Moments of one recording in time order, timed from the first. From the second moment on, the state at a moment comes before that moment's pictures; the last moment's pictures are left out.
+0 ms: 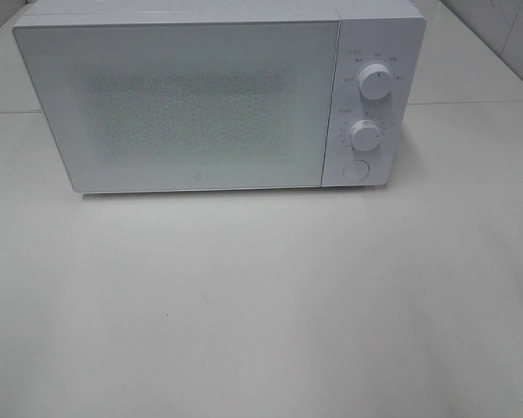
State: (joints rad) left arm -0.24 0.00 -0.50 -0.16 1.06 0.17; right arm 0.21 0.49 -0.46 0.00 0.35 0.00
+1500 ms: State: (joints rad) left arm -0.24 0.00 -0.50 -0.16 1.06 0.17; right arm 0.50 1.52 -0.46 0.20 -0.80 -0.10
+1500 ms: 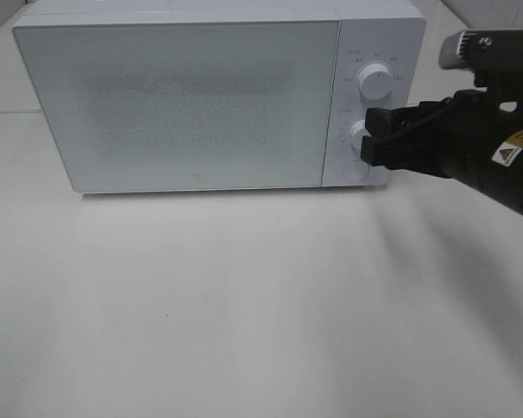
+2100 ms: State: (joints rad) left arm -0.24 0.00 -0.50 -0.16 1.06 0.17; right arm 0.59 1.85 -0.52 0.39 -1.11 -0.29
